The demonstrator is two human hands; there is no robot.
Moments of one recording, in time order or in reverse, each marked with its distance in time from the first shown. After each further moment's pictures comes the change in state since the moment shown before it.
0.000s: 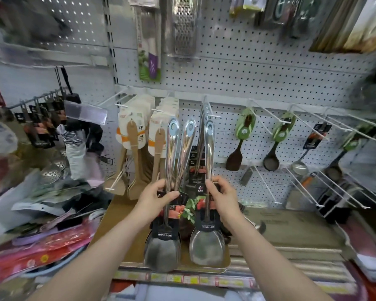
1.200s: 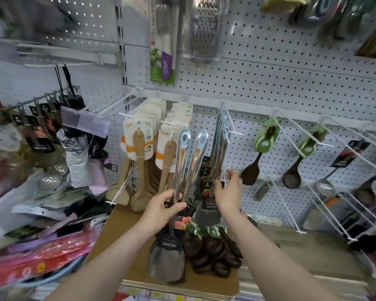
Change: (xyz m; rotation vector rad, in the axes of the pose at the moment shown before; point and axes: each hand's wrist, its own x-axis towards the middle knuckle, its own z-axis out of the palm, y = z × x) left_hand 0.054 -0.033 0.002 -0.002 -0.030 -0.072; right_hand 0.095 -0.014 0.039 -0.371 0.239 0.042
